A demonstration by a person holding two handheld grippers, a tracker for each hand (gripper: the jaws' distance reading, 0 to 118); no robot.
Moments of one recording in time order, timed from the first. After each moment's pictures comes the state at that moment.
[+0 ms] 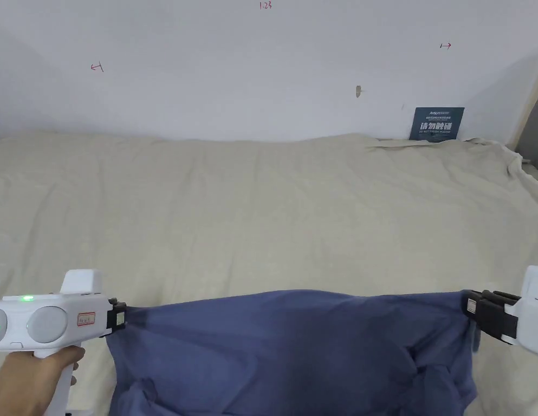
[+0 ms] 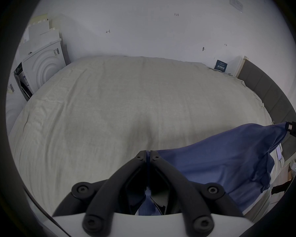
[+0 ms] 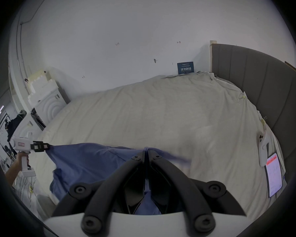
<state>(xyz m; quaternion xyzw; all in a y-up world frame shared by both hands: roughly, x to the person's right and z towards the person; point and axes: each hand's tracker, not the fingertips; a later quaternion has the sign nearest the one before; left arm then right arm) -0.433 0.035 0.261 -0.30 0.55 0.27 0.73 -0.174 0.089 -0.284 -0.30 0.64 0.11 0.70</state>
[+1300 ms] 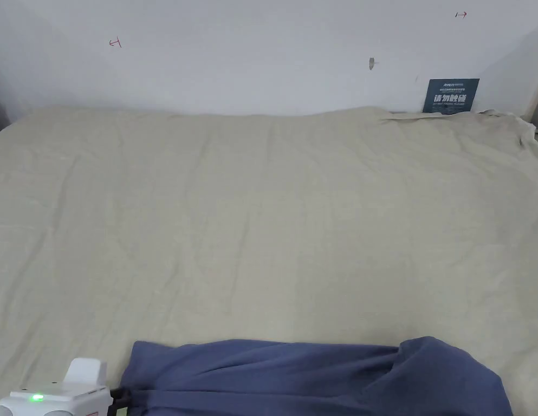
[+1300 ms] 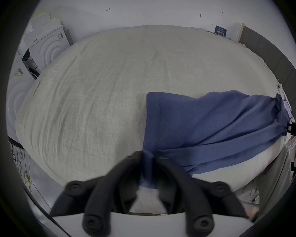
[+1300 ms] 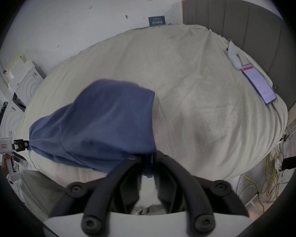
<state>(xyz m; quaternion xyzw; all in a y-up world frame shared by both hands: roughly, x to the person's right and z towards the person) -0.264 -0.038 0.292 -0.40 0.54 0.28 0.68 -0.038 -0.043 -0.253 -0.42 0.52 0.21 0.71</state>
